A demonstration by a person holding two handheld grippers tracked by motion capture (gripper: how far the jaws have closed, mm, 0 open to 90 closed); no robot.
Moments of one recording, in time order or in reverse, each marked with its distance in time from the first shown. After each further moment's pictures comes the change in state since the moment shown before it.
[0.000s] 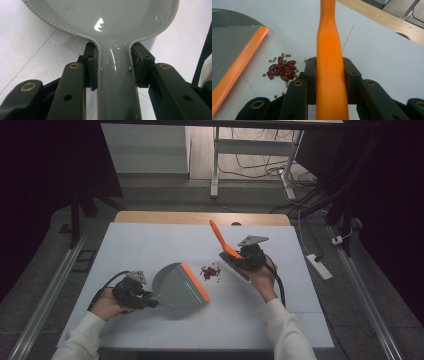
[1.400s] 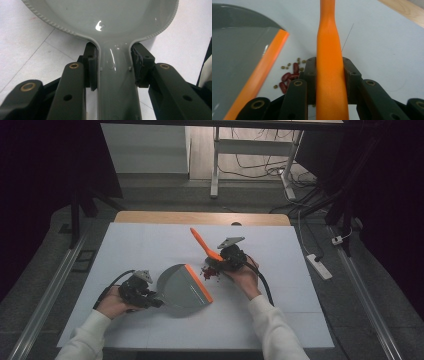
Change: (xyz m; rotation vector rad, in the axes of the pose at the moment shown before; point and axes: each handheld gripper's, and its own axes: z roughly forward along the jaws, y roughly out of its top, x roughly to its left) left arm 0.004 0.007 0.012 0.031 -0.018 -0.007; right arm 0.031 0.014 0.045 0.082 0.060 -0.066
